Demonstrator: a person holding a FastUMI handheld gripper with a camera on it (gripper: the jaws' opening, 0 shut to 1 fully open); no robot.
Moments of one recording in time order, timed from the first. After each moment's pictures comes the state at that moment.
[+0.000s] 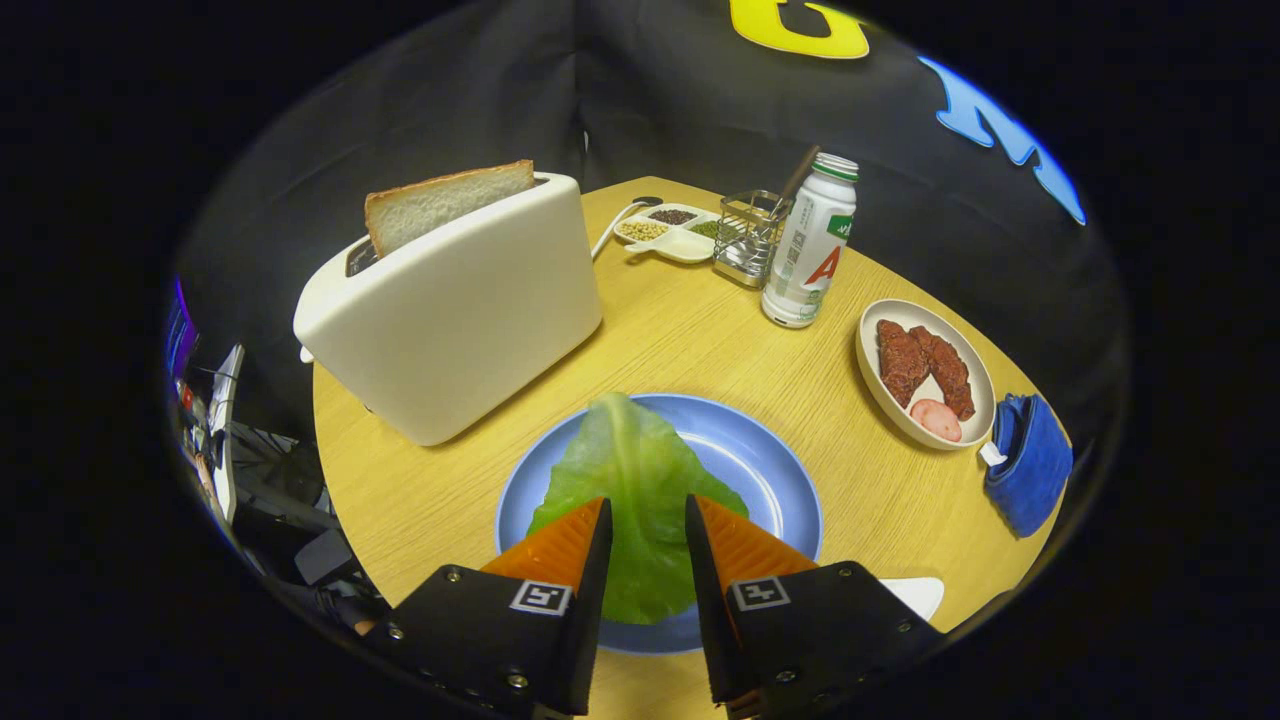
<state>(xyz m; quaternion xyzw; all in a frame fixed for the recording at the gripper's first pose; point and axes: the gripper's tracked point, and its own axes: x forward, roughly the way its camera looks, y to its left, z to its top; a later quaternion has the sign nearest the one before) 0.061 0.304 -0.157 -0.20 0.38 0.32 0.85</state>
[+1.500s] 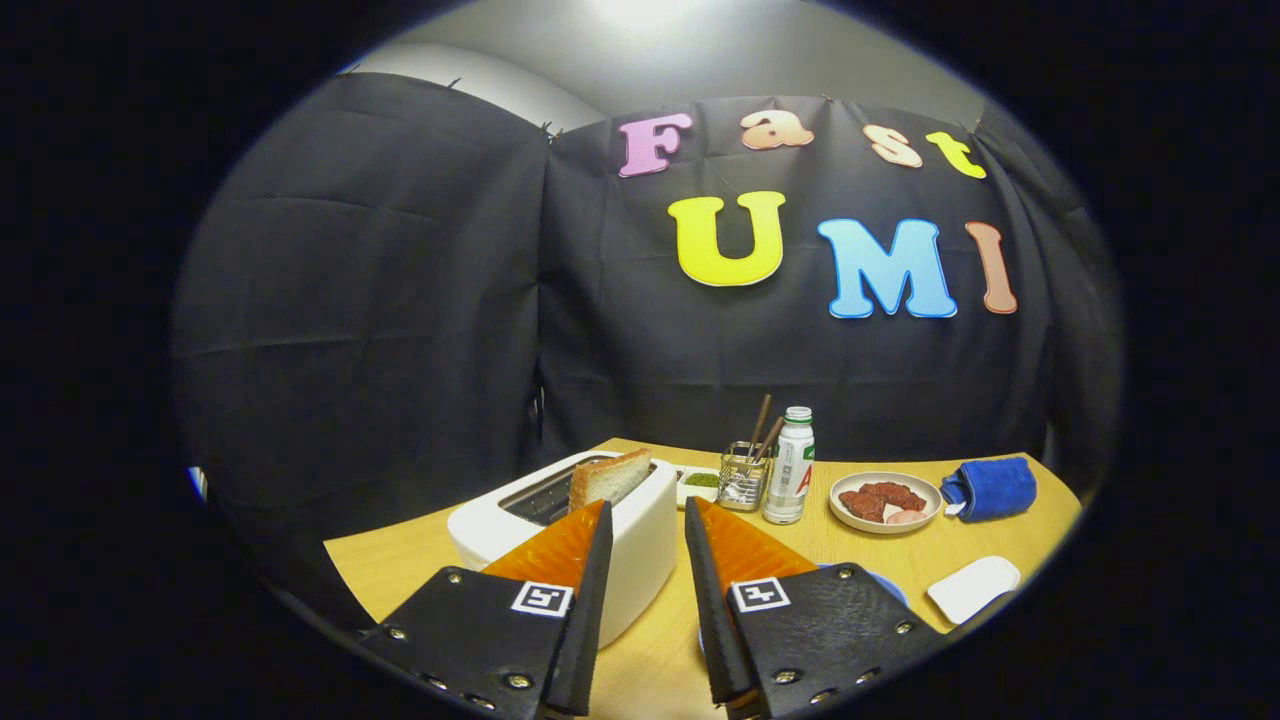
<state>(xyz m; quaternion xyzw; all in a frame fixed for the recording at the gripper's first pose) -0.015 0.451 -0.036 -0.04 -0.01 0.21 0.98</state>
